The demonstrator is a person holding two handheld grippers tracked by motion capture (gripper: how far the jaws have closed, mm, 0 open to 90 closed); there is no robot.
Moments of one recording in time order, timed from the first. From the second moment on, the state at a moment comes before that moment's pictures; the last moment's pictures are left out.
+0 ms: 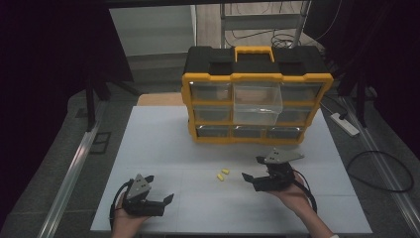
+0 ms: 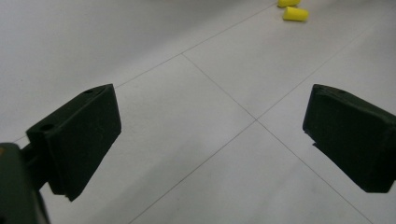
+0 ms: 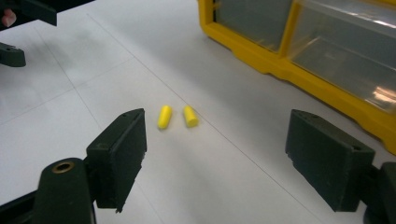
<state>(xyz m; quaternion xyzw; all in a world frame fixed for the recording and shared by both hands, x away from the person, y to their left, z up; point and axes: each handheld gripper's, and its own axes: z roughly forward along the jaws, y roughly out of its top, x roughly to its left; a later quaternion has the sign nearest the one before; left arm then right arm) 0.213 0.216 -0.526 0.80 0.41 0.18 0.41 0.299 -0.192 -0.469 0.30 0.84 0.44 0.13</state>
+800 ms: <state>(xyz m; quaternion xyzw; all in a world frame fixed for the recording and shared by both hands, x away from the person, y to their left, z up) 0.217 0.213 -0.528 0.80 0.40 0.18 0.41 0.336 -0.137 -0.496 0.27 0.88 0.38 0.11</state>
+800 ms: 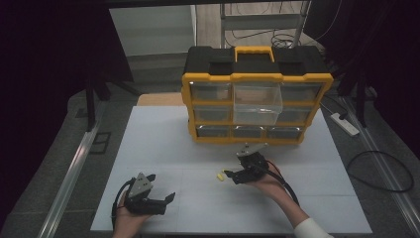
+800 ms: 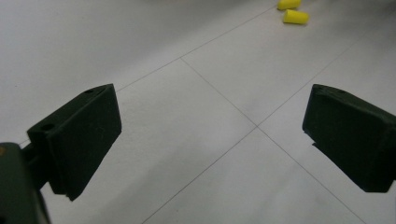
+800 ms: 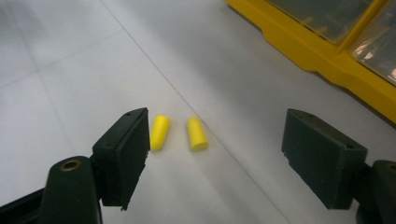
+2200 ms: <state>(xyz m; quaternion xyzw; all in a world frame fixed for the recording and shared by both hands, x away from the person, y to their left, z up) 0.216 0.215 -0.530 0.80 0.40 0.18 0.41 0.343 -0.135 -0.486 0.26 0.87 0.41 0.10</state>
